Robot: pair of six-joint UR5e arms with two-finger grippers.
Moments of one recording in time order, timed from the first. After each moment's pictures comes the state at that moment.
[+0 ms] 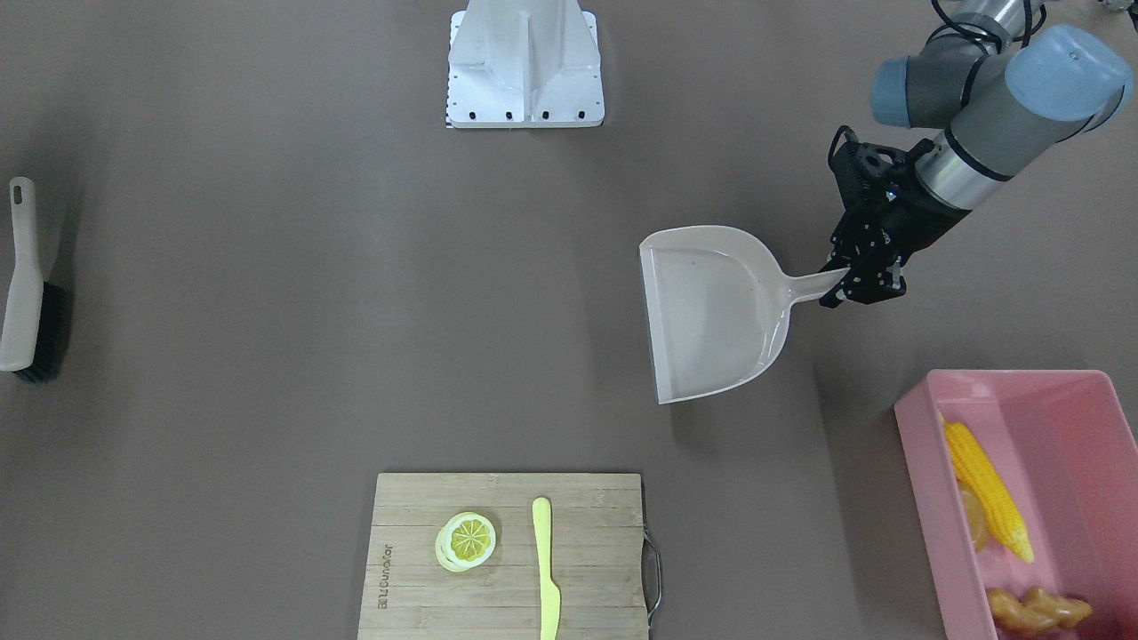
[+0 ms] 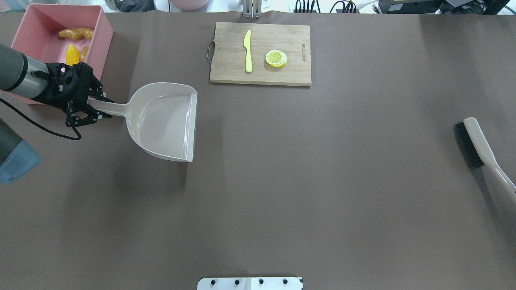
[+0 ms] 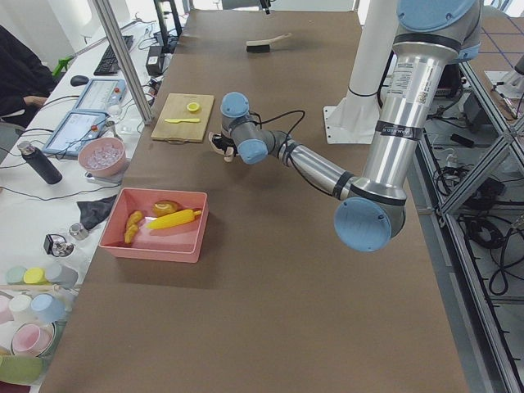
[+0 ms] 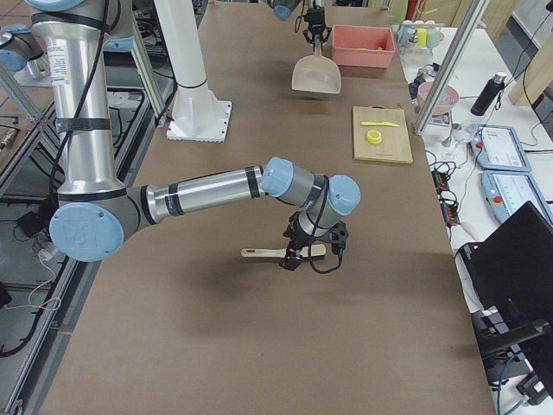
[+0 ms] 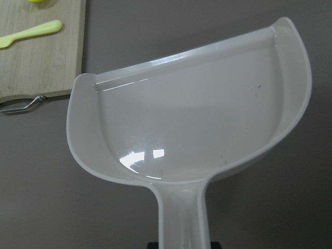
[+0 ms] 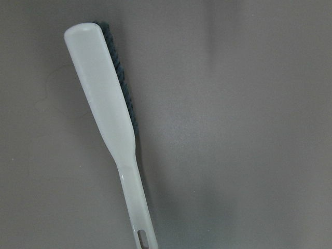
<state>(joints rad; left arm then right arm) -0.94 -1.78 -1.78 -2.13 -2.23 0.64 1.44 -1.52 1.76 -2.21 2.36 -0.13</state>
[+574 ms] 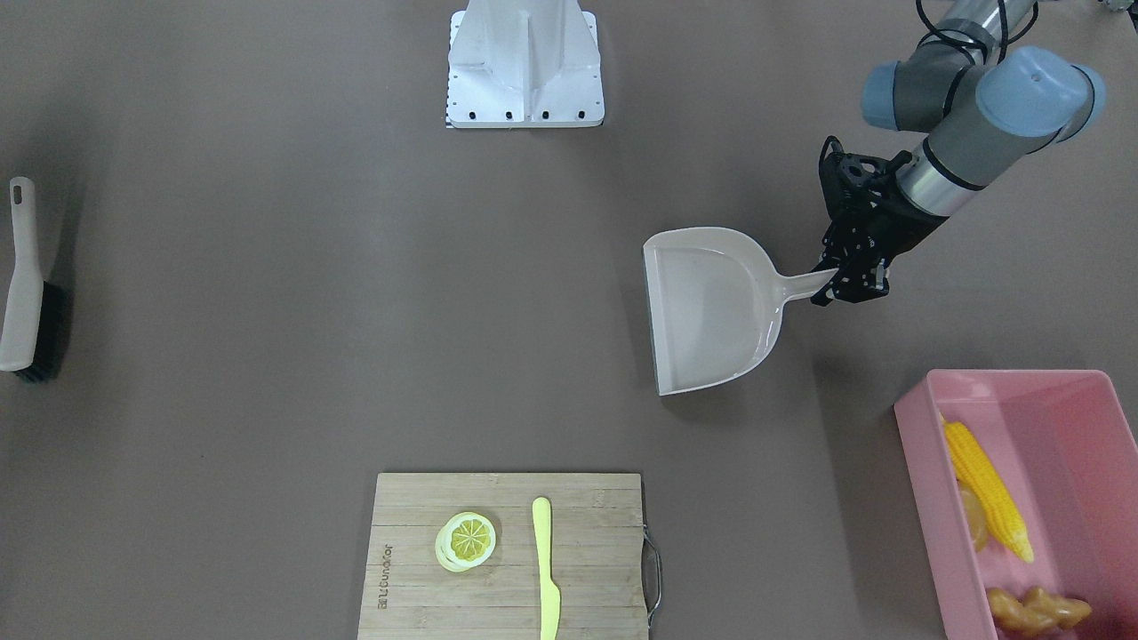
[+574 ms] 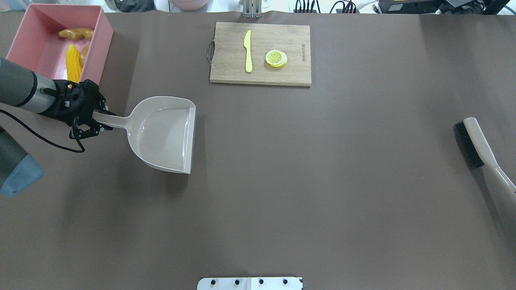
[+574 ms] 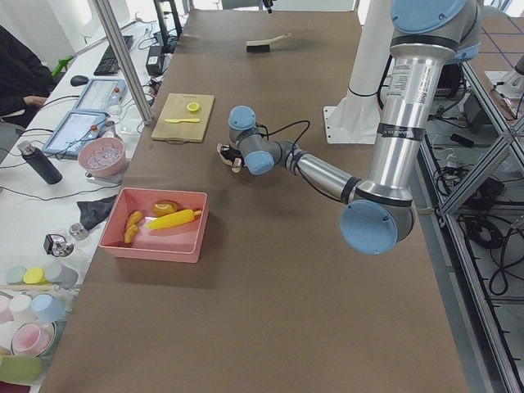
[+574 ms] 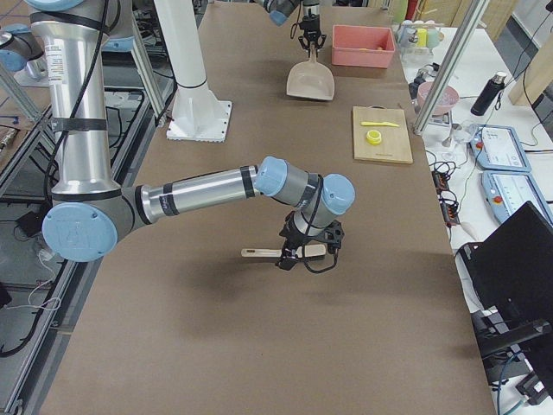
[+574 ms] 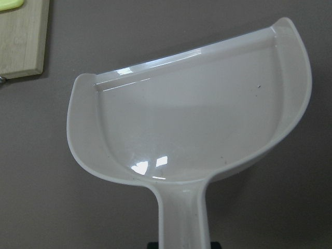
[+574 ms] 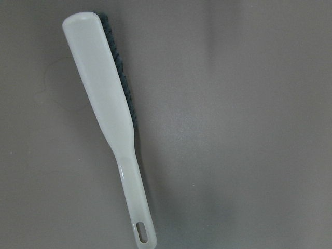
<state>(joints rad) -0.89 -1.75 -1.76 -2.16 -2.20 0.64 1.44 -1.54 1.79 -2.21 2.36 -0.13</state>
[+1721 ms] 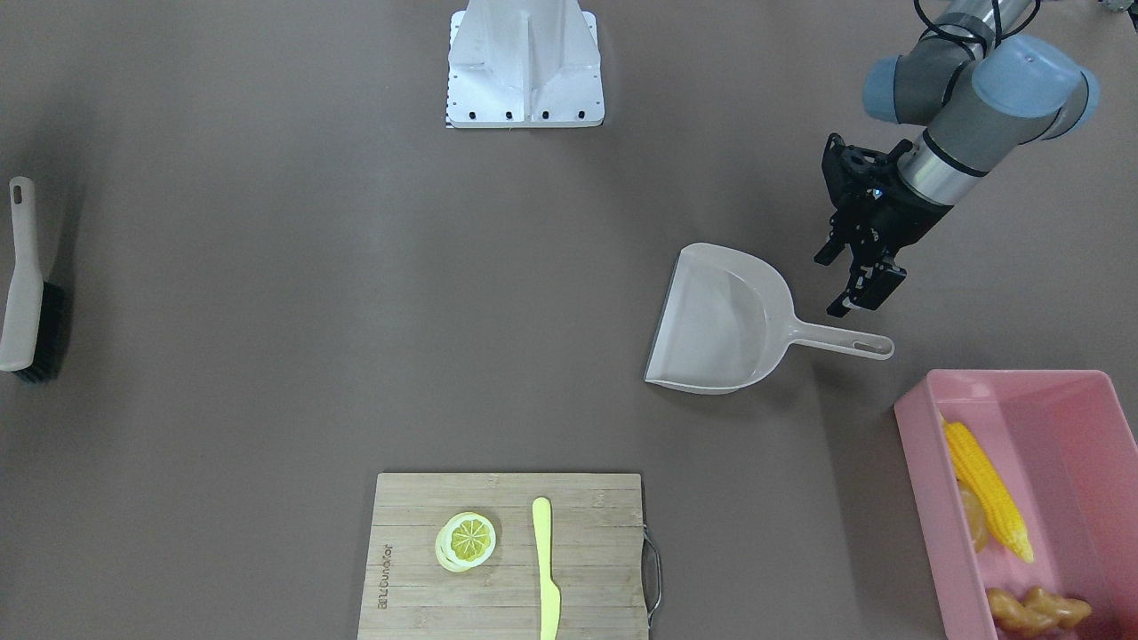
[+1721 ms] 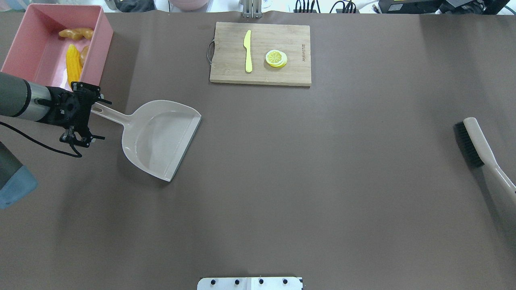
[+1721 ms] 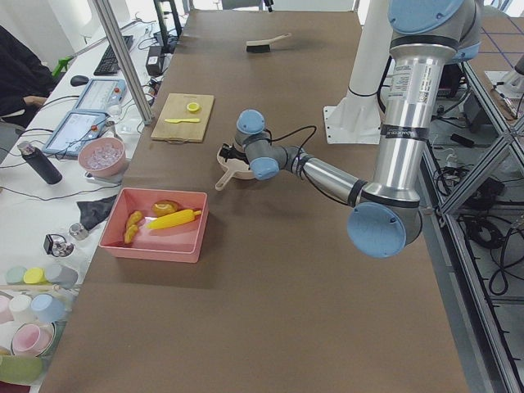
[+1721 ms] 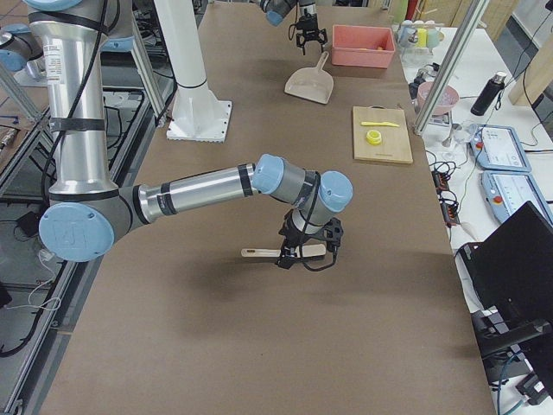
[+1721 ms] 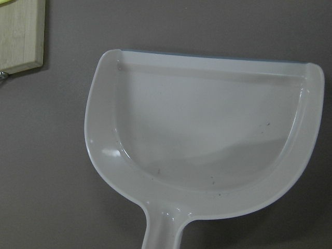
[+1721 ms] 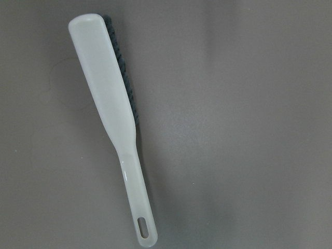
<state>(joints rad) -0.88 -1.69 -1.80 -2.26 -2.11 0.65 1.46 -1.56 1.83 -2.21 2.36 -0.13</state>
